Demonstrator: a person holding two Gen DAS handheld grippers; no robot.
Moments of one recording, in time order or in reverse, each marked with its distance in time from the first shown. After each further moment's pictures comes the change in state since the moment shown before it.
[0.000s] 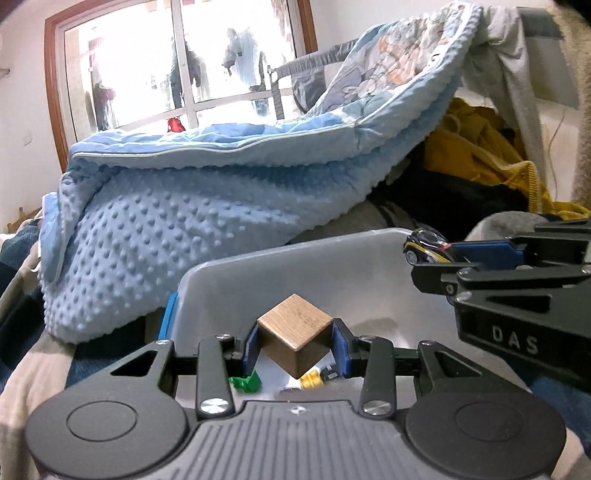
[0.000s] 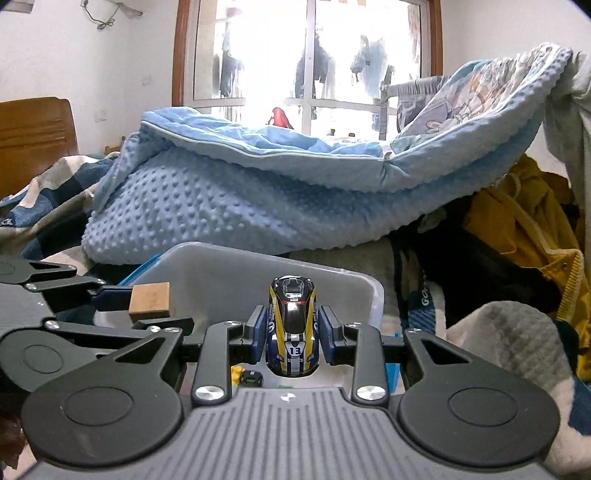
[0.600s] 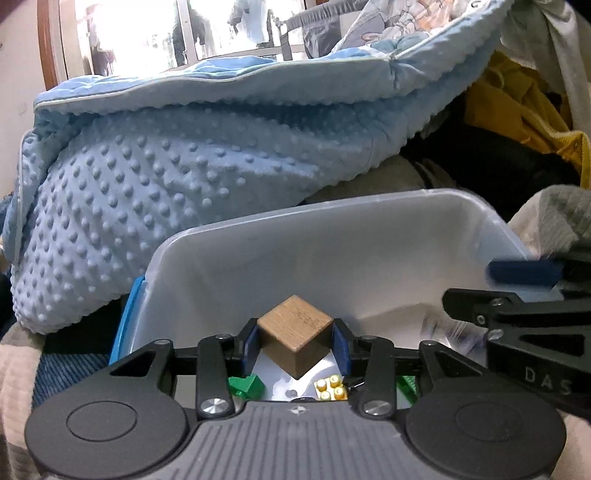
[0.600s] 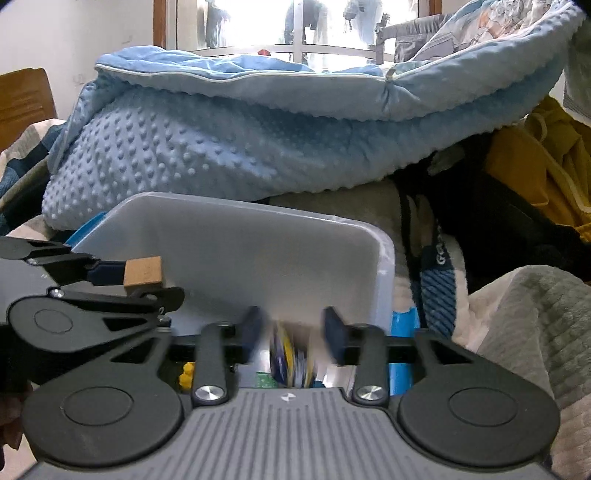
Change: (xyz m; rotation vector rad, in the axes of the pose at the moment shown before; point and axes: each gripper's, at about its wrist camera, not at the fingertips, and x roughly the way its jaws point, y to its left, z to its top) left arm 0.082 0.007 -0.001 0.002 0.129 0.033; right arm 0.070 -0.020 -0.010 0.029 0.163 -0.018
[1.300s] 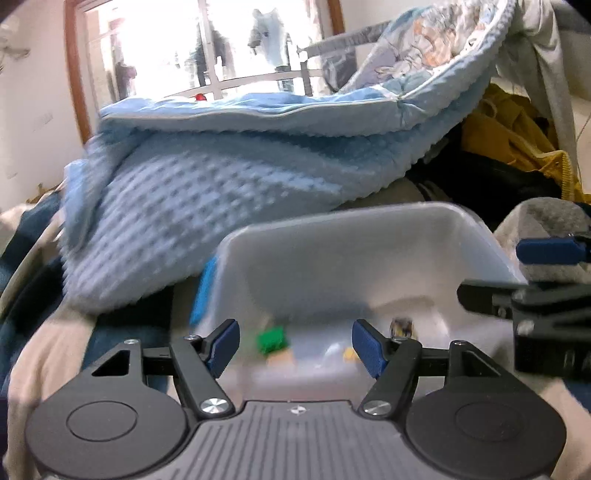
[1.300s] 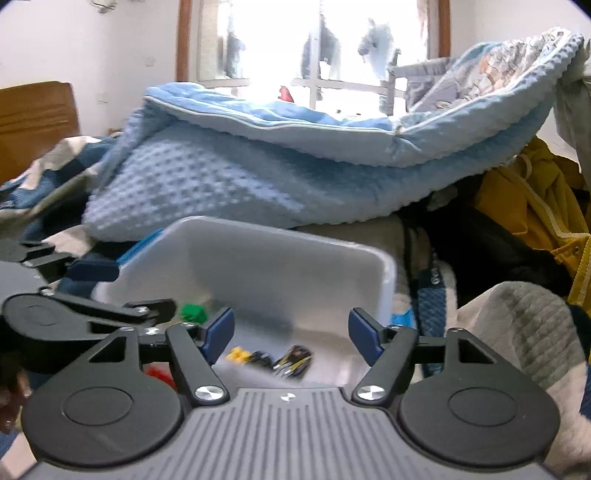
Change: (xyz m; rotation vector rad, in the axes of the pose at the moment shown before) left arm -0.091 0.033 -0.050 -0.065 -0.076 0.033; right arm -0.071 0.029 -0.020 -0.053 -0.108 0.051
